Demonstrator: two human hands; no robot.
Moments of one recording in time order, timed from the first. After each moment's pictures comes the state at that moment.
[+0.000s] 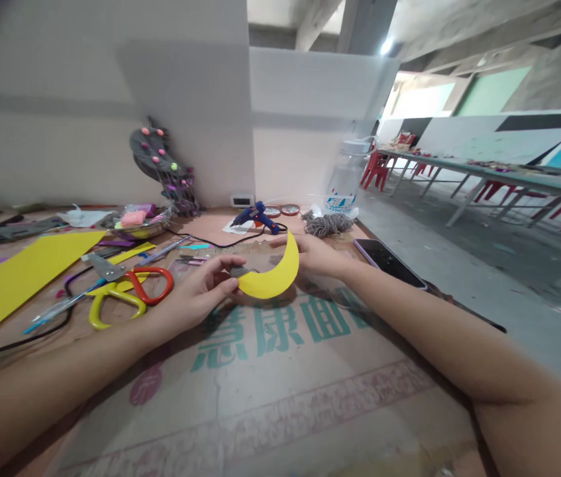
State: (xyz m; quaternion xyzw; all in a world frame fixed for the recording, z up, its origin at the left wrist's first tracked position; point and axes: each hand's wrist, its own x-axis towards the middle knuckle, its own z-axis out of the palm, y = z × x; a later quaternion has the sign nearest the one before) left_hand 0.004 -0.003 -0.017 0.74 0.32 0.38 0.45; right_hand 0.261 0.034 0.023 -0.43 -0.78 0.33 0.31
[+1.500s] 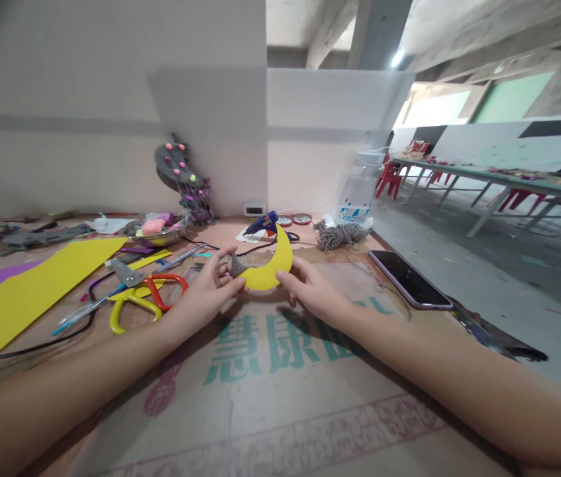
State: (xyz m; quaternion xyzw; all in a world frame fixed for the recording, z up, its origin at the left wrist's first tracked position) left_hand 0.008 0.008 -0.017 0.62 0.34 0.48 0.51; right_hand 0.216 -0.009 0.006 -0.45 -0.67 0.43 0.40
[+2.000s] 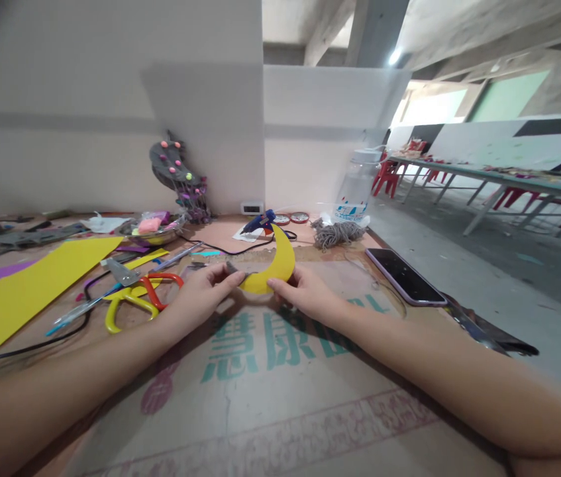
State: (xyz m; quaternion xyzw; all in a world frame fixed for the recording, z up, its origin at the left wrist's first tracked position) left_hand 0.003 -0.001 0.002 0.71 0.46 0.40 0.35; right_hand 0.214 -0.009 0.000 -0.48 -0.69 0.40 0.37
